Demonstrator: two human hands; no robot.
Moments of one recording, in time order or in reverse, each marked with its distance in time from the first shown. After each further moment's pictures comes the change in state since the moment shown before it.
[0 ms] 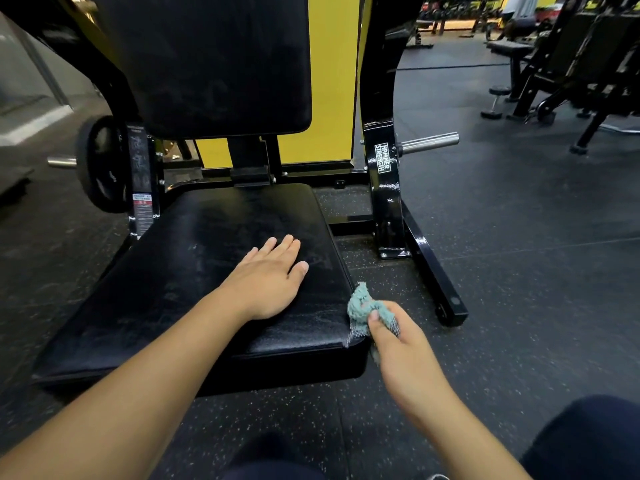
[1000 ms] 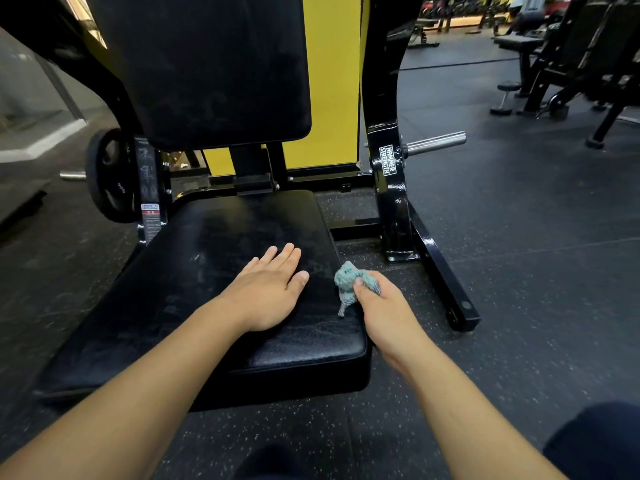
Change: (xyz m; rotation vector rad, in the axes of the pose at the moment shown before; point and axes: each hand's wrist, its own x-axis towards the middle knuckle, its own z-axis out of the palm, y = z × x) left_hand -0.001 0.001 -0.005 0.012 -0.046 -0.010; right_hand 0.071 -0.011 0.013 0.108 -0.082 -0.012
